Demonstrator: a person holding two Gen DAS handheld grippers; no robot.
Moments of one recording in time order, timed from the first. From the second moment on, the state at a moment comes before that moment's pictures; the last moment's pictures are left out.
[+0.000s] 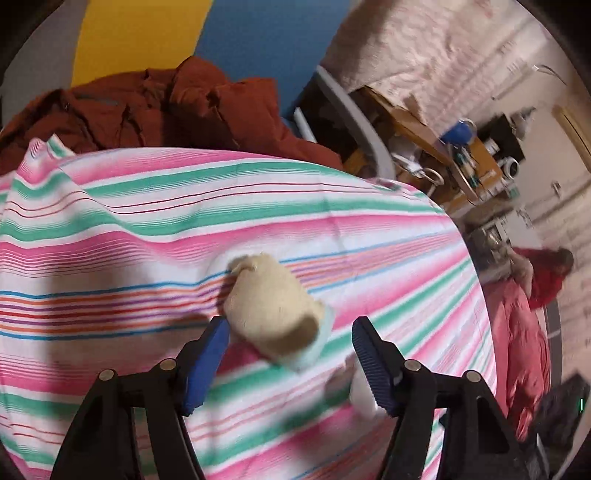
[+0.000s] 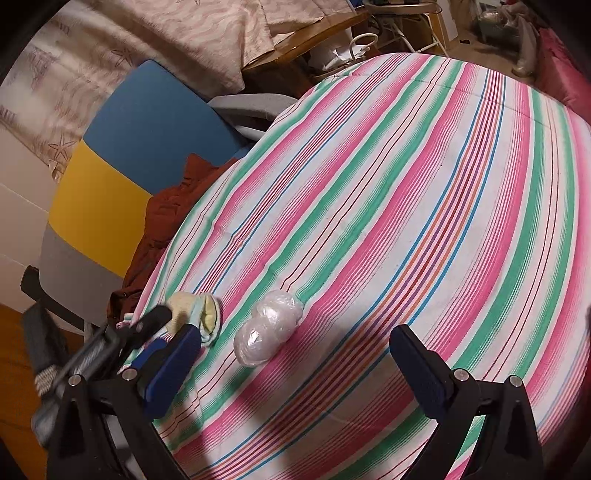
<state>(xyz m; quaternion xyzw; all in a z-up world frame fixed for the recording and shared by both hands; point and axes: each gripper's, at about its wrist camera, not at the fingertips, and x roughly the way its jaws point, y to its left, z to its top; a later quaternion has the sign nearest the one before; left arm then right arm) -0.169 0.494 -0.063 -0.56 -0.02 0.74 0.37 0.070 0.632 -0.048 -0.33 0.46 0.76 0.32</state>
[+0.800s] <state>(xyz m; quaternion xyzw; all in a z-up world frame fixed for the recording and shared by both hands) -0.108 0.430 -0.073 -0.51 0.11 0.77 0.38 0.064 0.637 -0.057 -0.35 0.44 0.75 0.35</state>
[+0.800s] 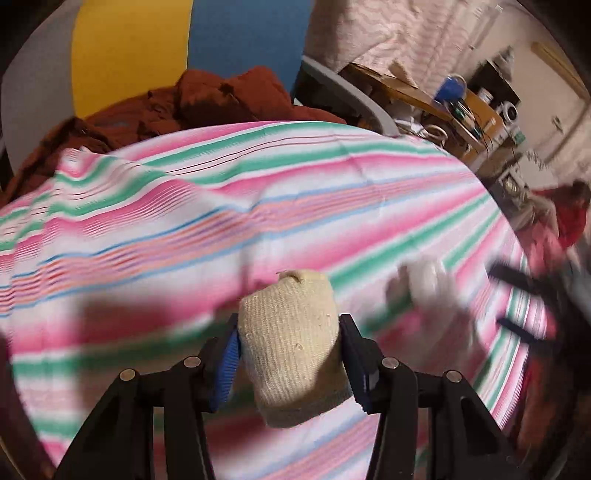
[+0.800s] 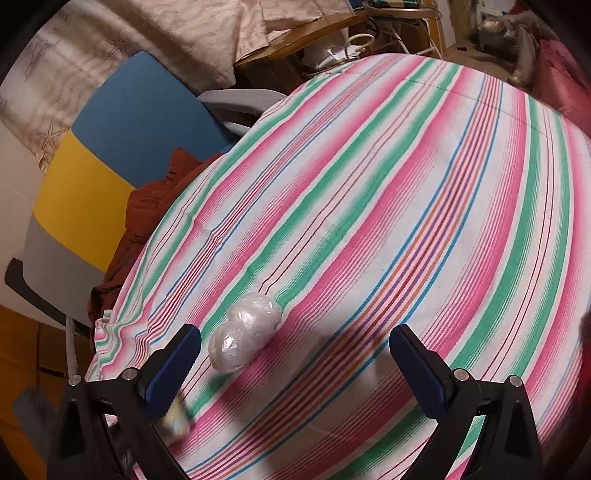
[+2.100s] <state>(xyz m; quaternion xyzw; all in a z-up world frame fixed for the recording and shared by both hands) -0.040 0.358 -0.073 -0.44 0.13 0.81 0.37 -0.026 0.577 -0.061 -0.44 0.19 0.85 0.23</state>
